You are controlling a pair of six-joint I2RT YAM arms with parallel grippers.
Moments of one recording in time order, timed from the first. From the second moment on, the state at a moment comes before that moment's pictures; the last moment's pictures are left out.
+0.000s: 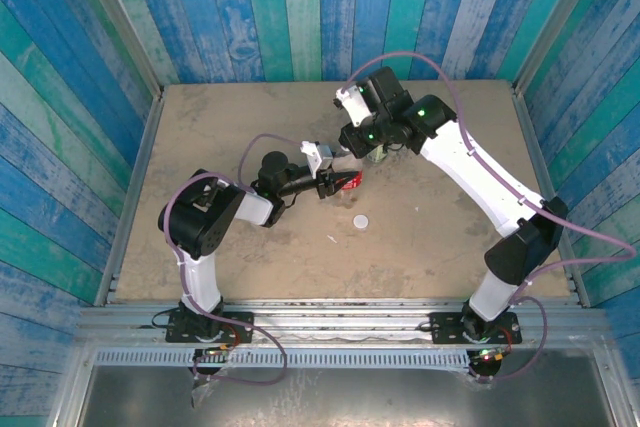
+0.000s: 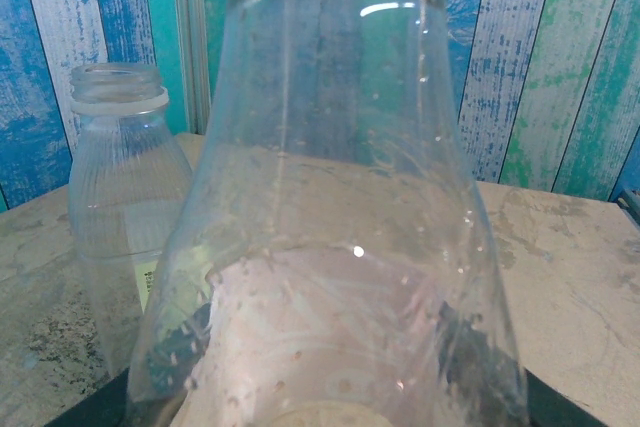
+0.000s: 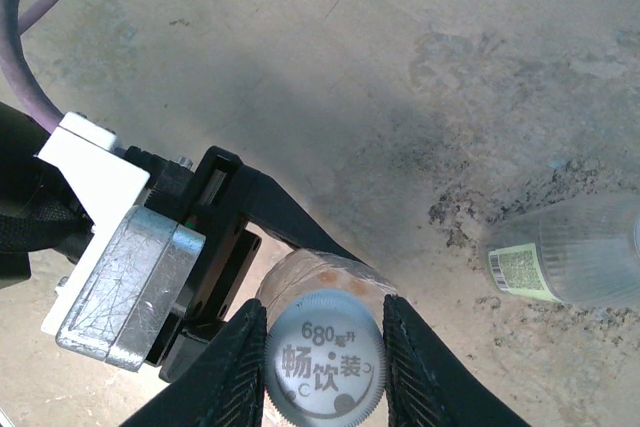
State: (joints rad) left arm -0.52 1.90 0.73 1.21 0.74 -0.06; right arm 0.66 1.71 1.81 -0.98 -0.07 -0.01
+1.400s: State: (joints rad) left arm -0.52 1.90 0.73 1.22 0.76 -0.05; right arm 0.64 1.67 1.84 -0.98 -0.09 0.05
